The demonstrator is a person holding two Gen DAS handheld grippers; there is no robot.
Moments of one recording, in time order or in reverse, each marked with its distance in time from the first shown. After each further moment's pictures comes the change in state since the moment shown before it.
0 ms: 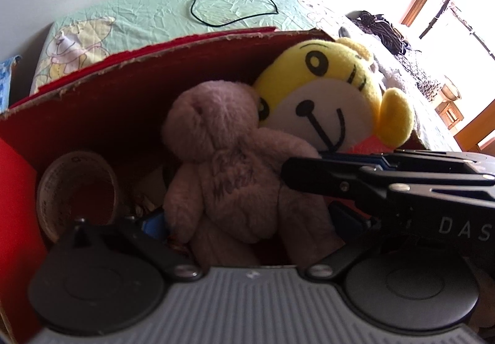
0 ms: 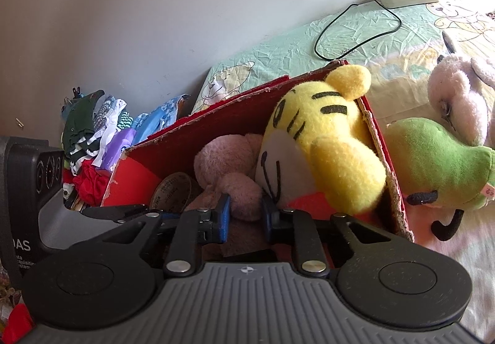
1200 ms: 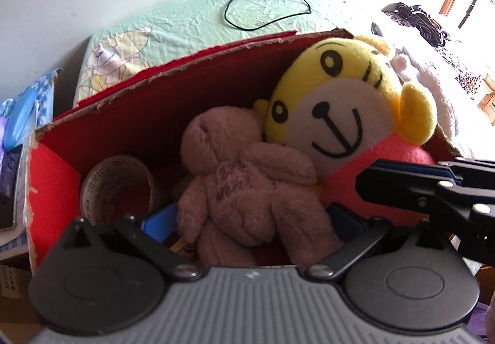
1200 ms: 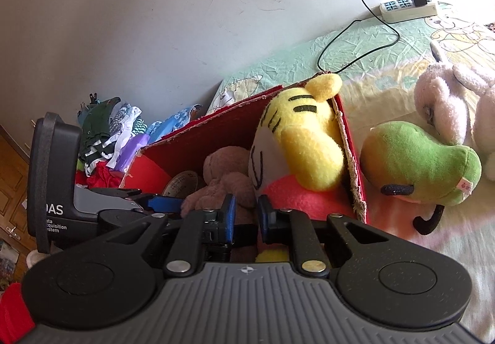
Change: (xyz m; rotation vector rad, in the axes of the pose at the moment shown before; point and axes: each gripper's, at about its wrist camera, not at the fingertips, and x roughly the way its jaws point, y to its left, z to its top) left arm -0.009 -0.021 -0.001 0.019 0.004 0.227; right arm -0.030 -0.011 -0.015 -0.021 -0.064 0.054
